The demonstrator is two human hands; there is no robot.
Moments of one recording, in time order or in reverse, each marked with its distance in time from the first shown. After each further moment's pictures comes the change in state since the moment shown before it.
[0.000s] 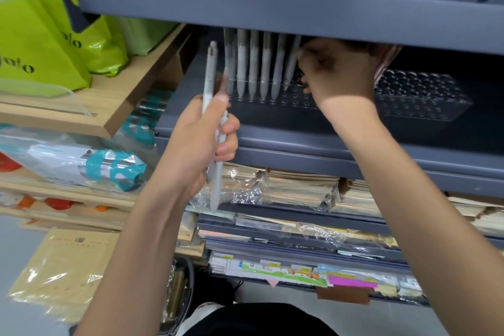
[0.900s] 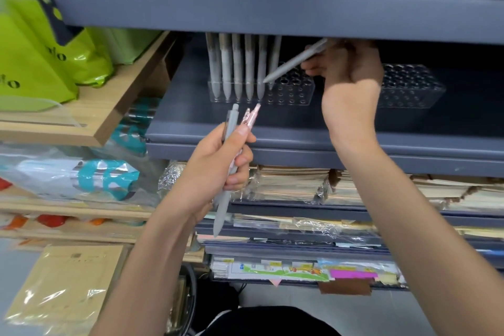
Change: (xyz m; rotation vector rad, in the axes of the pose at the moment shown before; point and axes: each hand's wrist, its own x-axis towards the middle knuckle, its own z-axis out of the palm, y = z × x) left_hand -0.024 -0.024 0.009 0.092 -0.230 -0.061; right_hand -0.033 0.003 -0.018 0.603 0.276 -0.055
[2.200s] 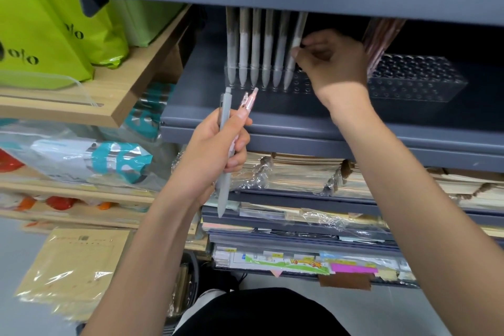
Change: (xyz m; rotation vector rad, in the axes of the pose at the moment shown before) left_hand -0.003 -0.001 -0.018 0.007 0.108 0.041; right_hand 0.019 0.024 0.024 -0.513 -0.195 0.081
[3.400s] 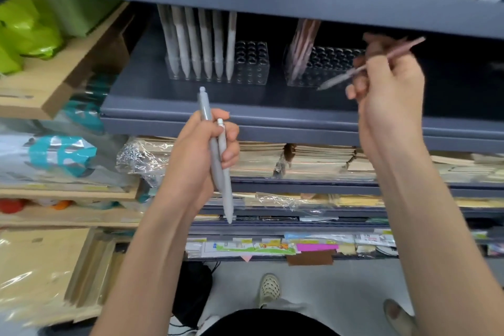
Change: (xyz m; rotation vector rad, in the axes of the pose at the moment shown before) left_hand -0.024 0.004 0.084 -0.364 0.044 -0.061; right_hand -0.055 0.008 -0.145 0.516 0.205 0.185
